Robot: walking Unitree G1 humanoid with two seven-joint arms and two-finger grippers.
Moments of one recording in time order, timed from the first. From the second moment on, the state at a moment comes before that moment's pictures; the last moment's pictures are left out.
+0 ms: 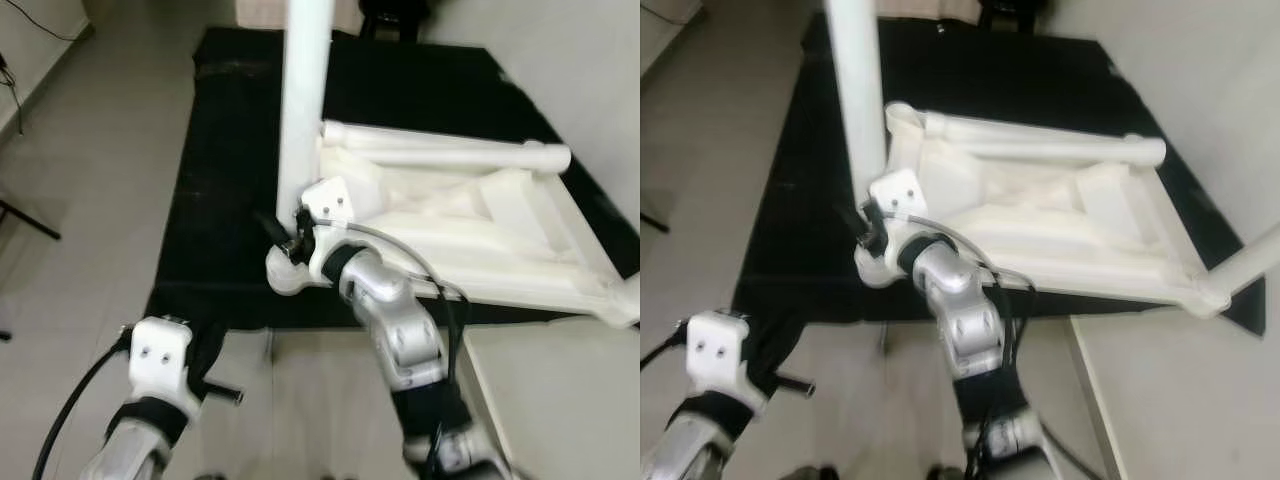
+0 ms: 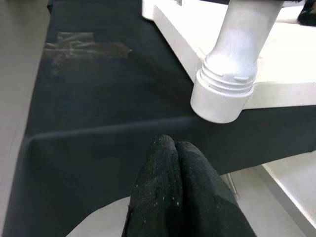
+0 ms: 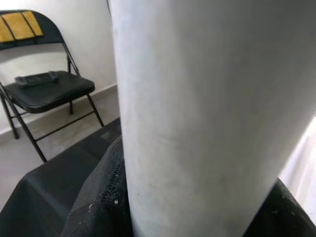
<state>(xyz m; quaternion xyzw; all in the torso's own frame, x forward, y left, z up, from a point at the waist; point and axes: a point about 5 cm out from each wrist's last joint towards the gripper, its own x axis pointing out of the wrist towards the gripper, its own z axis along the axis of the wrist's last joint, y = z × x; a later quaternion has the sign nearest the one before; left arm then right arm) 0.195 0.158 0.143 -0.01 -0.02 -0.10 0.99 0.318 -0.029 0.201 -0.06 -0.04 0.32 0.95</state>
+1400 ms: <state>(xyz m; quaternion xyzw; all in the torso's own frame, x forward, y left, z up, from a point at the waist) 0.166 0.151 0.151 -0.02 -0.01 -0.10 1.00 0.347 -0.004 0.247 -0.07 -0.04 0.73 0.68</state>
